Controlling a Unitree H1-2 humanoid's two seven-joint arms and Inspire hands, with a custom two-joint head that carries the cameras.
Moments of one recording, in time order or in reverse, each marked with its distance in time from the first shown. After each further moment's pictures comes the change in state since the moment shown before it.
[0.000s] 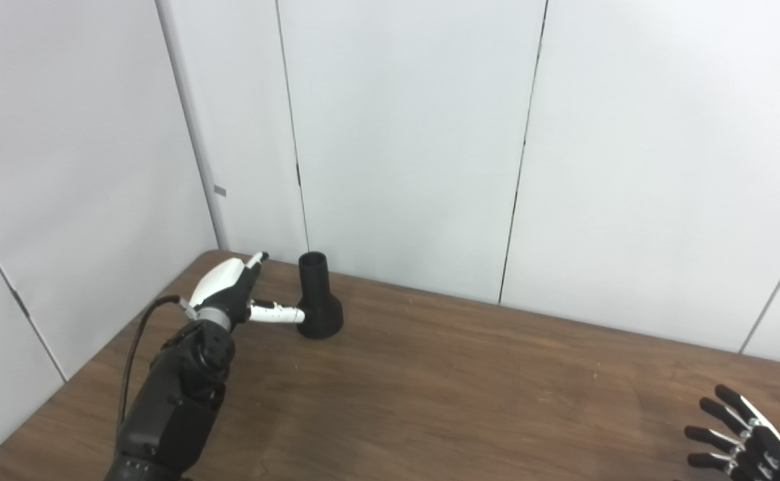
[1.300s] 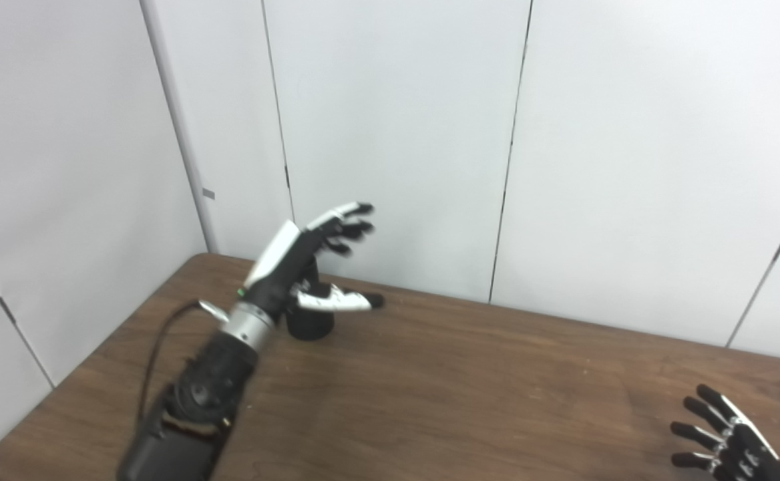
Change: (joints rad) left arm 0.051 -0.002 -0.041 -0.198 -0.449 -0.443 0.283; right arm 0.016 0.021 0.006 -0.004 -0.014 0.002 -0.012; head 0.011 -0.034
